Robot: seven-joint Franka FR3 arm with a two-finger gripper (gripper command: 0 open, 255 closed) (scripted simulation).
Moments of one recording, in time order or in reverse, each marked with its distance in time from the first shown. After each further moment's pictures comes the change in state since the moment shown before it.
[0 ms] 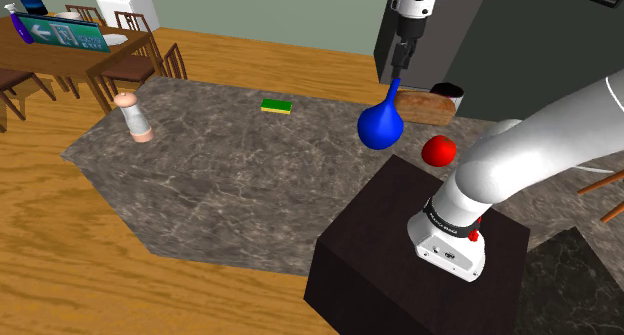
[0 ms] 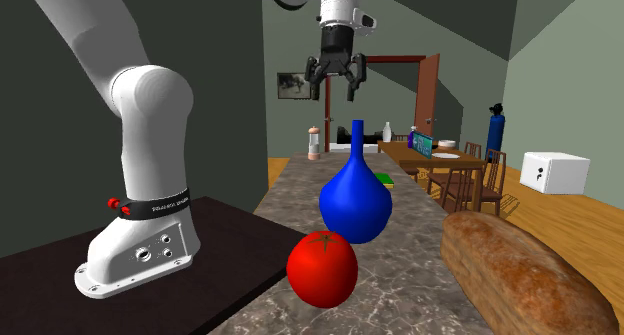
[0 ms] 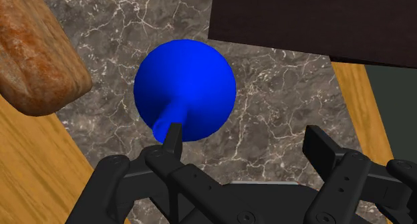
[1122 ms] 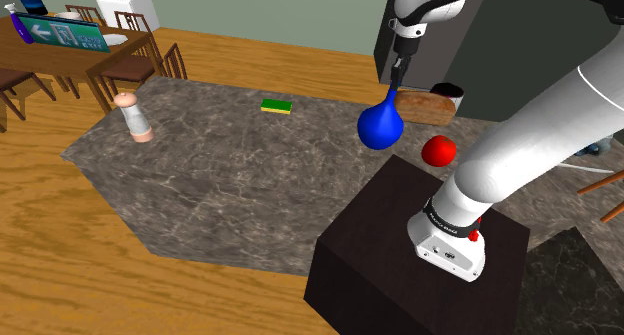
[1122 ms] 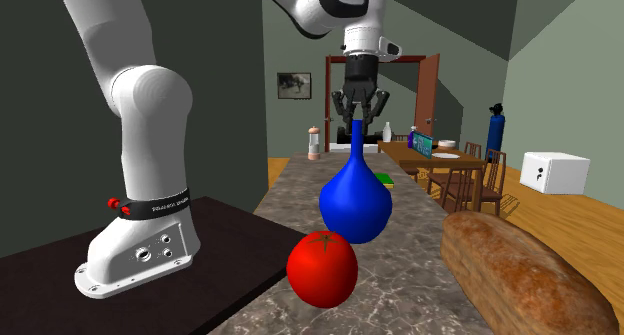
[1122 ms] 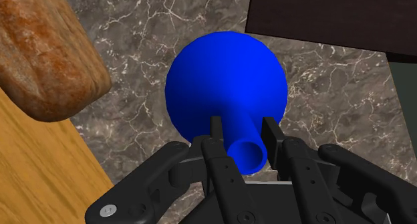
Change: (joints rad) arm -0.015 0.187 -0.110 -0.004 -0.002 0.212 -0.109
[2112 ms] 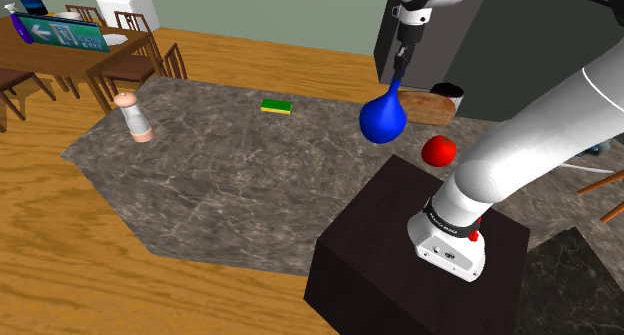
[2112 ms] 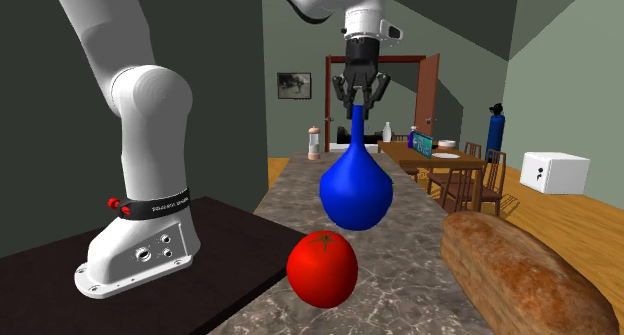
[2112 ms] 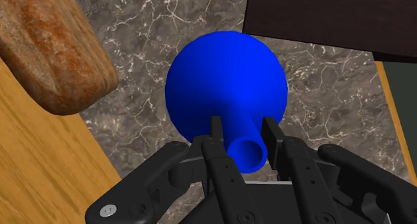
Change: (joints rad) arm 0.002 -0.030 0.015 0.066 0.000 -0.096 0.001
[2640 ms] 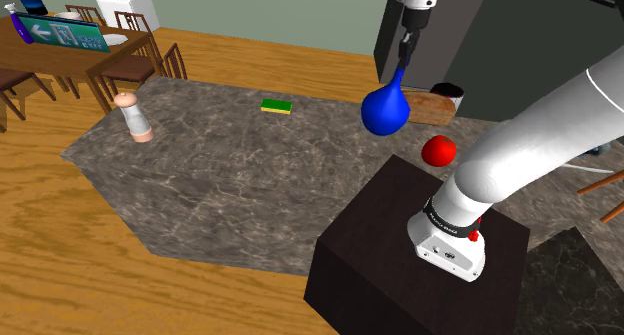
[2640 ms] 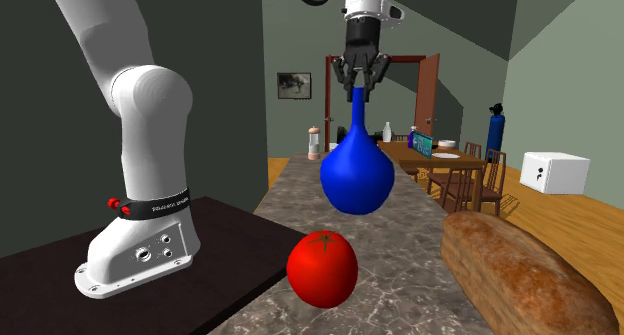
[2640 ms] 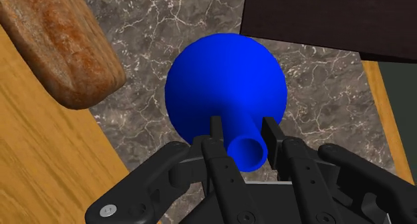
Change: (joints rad) arm 0.002 -0.027 0.015 0.081 0.001 -0.107 -0.003
